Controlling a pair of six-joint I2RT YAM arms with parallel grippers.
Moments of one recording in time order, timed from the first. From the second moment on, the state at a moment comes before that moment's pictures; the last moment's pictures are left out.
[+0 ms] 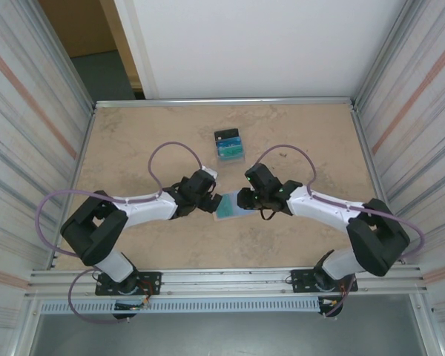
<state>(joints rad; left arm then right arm) -0.79 1.59 0.77 -0.11 -0.33 -0.13 0.74 1.46 0.81 -0.32 -0.07 0.70</state>
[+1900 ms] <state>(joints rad) -0.79 1.66 0.78 -0.07 -0.37 -0.12 0.59 1.75 0.75 0.09 -0.50 0.88</state>
